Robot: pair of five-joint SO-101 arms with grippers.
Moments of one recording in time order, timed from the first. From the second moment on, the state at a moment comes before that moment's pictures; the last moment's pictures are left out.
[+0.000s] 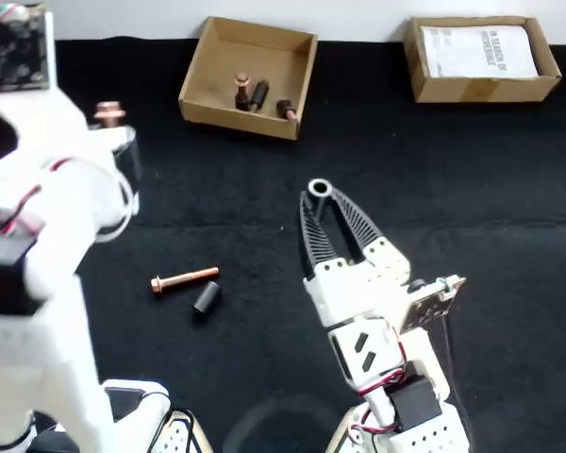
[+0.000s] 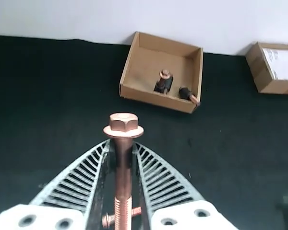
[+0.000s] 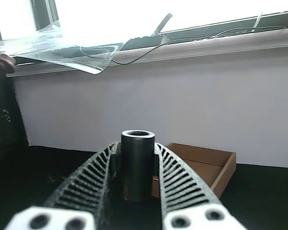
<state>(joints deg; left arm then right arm) -3.3 -33.3 -12.1 83.4 9.3 -29.5 -100.2 90.2 7.2 -9.2</state>
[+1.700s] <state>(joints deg) 25.8 -73.0 49.8 22.7 6.6 -35.3 -100.2 90.2 7.2 -9.2</state>
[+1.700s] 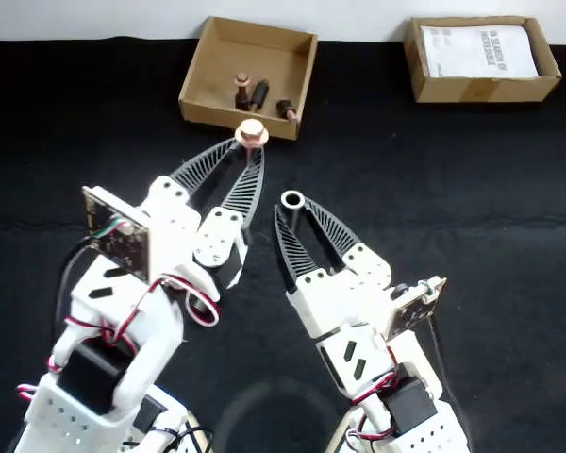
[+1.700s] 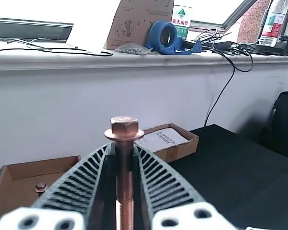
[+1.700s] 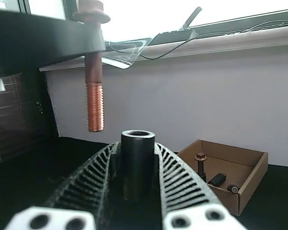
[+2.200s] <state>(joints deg) 27.7 -69.1 49.3 14.3 6.6 -41.1 -100.2 90.2 9.7 -9.2</state>
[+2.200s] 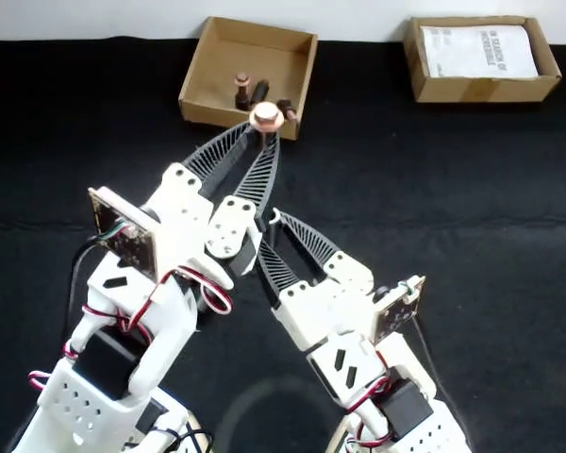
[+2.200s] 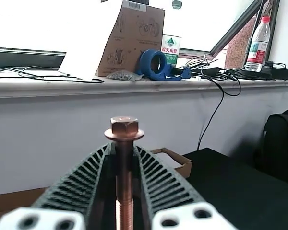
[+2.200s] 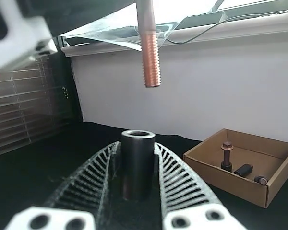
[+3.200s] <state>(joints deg) 27.9 -69.1 44.9 27.1 13.1 -41.1 -100.2 90.3 9.7 -9.2</state>
